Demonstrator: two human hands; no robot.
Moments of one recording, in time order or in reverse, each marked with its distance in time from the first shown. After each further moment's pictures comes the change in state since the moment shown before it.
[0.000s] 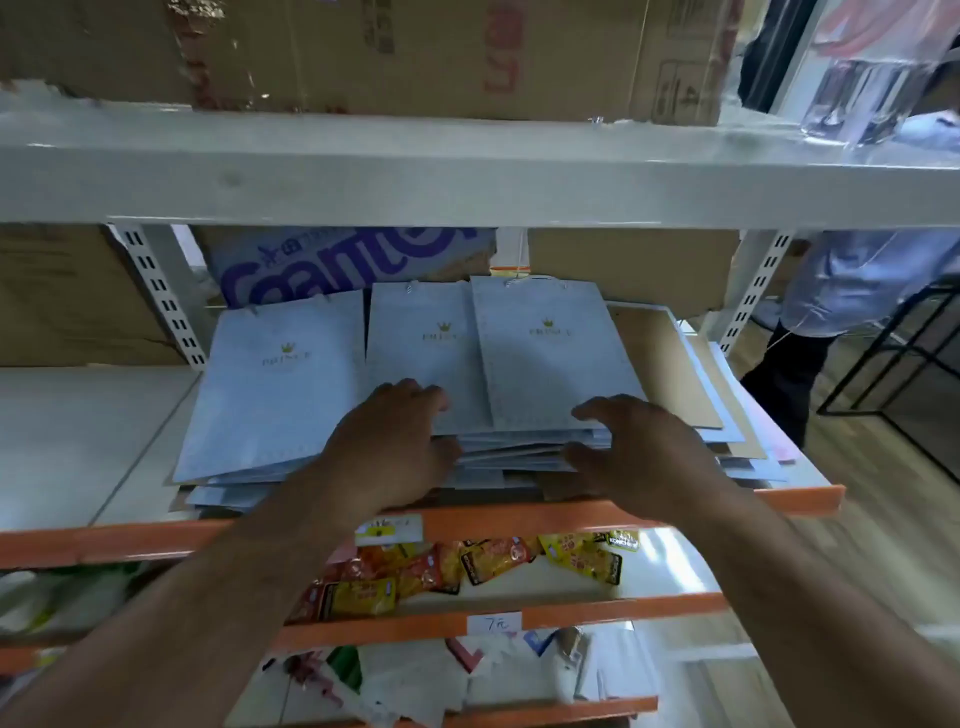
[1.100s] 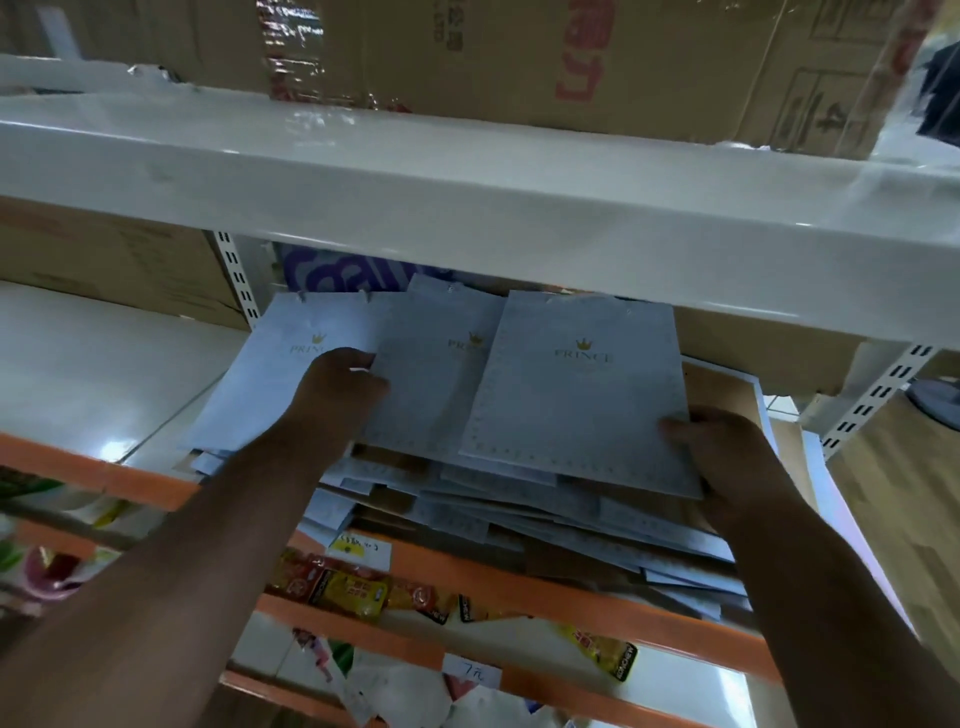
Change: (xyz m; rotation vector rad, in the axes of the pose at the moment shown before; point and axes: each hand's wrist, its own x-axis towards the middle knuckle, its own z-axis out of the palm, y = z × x) left_hand 0.063 -0.017 -0.005 -0.812 0.478 -0.749; right_hand 0.128 0.094 0.004 1.248 -0.133 0.377
